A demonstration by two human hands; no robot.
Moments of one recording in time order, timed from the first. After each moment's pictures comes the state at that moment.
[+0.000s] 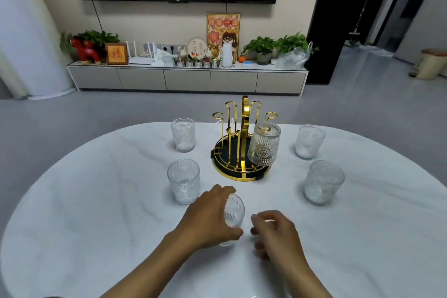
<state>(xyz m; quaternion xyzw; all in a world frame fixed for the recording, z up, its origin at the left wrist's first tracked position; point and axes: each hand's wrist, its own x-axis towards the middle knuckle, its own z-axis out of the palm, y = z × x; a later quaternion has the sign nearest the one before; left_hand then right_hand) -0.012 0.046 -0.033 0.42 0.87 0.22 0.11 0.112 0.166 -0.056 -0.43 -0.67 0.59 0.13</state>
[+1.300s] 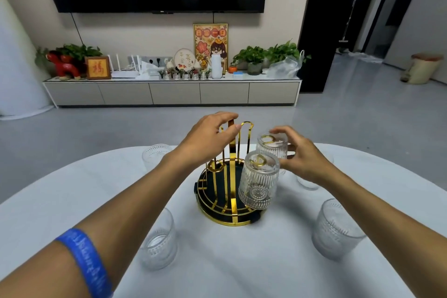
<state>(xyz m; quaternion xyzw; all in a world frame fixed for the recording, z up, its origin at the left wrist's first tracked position) -0.175 0.198 0.054 0.45 0.80 0.41 0.04 -0.037 0.406 -0.006 -0.09 -0.88 0.41 0.21</state>
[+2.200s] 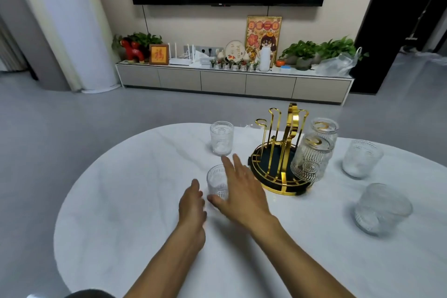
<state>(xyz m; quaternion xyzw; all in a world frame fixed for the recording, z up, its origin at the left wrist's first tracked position) -0.085 0.008 -0.053 -0.21 0.58 0.76 0.20 -0.048 0.115 -0.037 -0.10 -0.97 0.20 0.08</state>
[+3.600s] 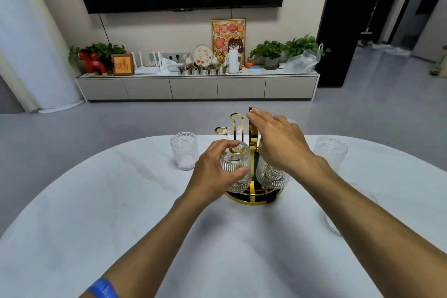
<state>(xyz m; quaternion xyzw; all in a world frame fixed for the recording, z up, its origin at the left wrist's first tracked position) -0.123 0.127 -0.014 0.38 0.80 0.46 -0.02 -0.052 0.280 0.052 -0.15 -0.97 0.04 0.16</state>
